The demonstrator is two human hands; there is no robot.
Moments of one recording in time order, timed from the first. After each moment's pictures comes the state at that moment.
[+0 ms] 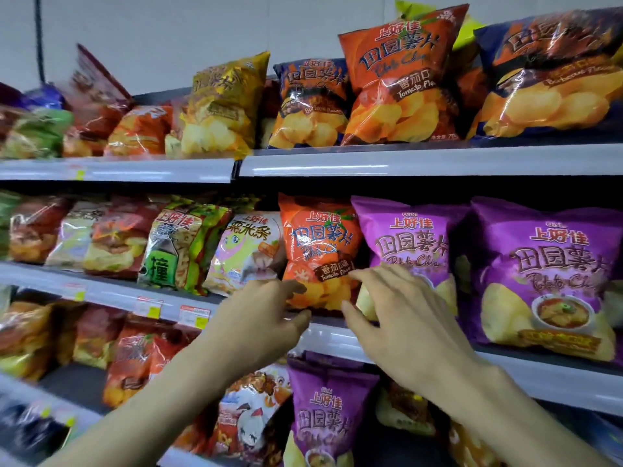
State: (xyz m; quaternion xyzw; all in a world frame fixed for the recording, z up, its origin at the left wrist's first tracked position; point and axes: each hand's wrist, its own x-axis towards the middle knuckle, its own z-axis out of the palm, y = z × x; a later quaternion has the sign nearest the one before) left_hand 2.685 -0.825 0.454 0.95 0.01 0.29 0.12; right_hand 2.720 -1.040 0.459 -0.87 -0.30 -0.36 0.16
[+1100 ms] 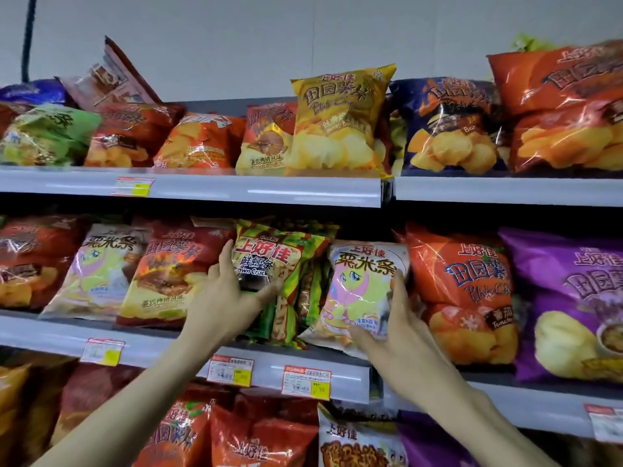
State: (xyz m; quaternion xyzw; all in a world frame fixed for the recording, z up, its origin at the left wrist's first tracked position) left_hand 2.785 -0.501 0.460 0.87 0.06 0.37 0.31; right_hand 2.773 -0.779 0.438 -0.90 -0.18 -0.23 0.31
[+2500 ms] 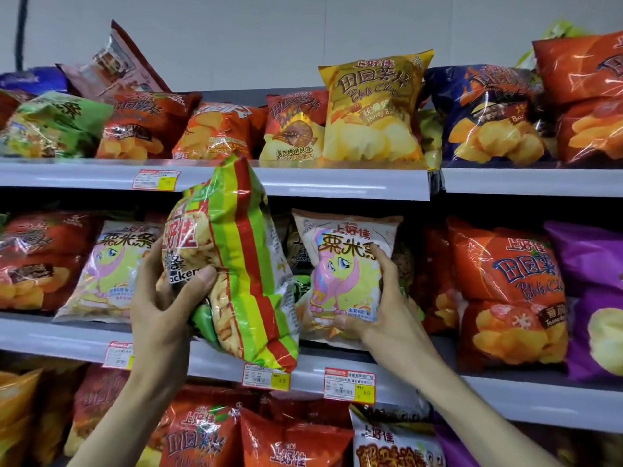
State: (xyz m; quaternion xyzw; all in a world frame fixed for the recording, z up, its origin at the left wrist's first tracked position) left_hand 2.734 -0.432 0.434 0.51 -0.18 0.46 0.70; right_hand 2.805 -0.702 0.438 -0.81 -0.27 -0.27 0.45
